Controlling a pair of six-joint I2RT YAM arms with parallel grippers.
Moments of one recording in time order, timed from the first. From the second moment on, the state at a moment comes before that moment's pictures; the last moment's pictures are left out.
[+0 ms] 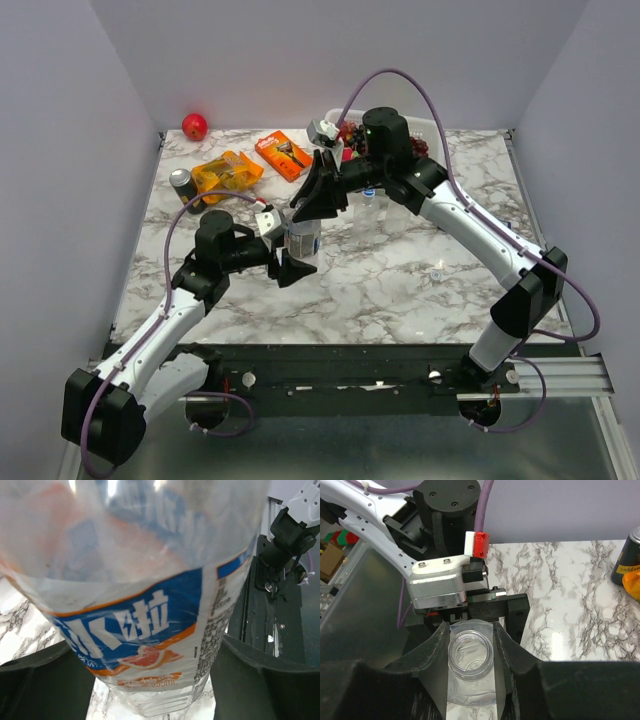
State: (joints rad) left arm -0.40 0.92 0.62 0.10 0.88 0.03; right arm 0.71 1.69 1.72 -0.32 -1.09 -0.07
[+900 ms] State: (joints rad) left arm -0.41 0.84 0.60 0.00 0.75 0.18; right arm 0.21 1.09 1.00 -0.64 -0.51 -0.58
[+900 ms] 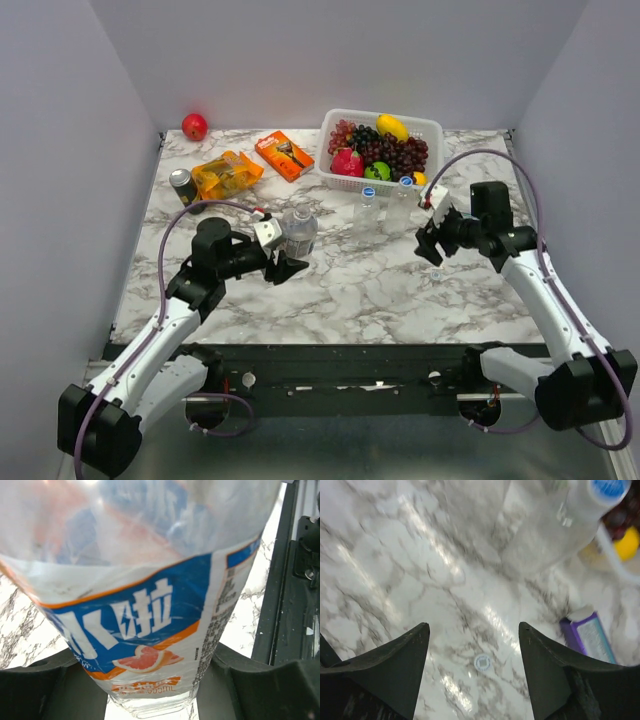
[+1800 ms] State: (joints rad) left arm -0.41 0.92 0.61 -0.06 0.71 0.27; right arm 0.07 1.41 0.73 -0.49 -0.30 -1.07
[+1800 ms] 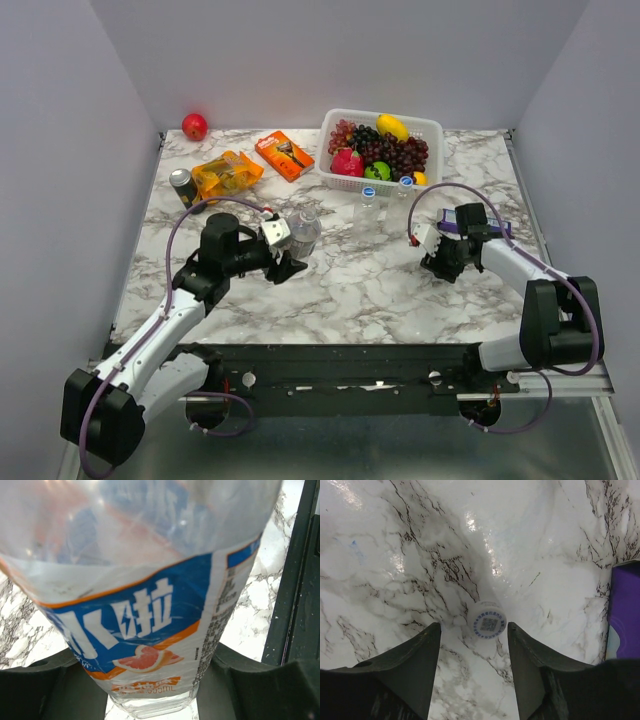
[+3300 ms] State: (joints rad) left arm -0.62 1.02 0.61 -0.10 0.70 0.35; right arm 0.06 1.56 0.91 -0.58 -0.24 -0.92
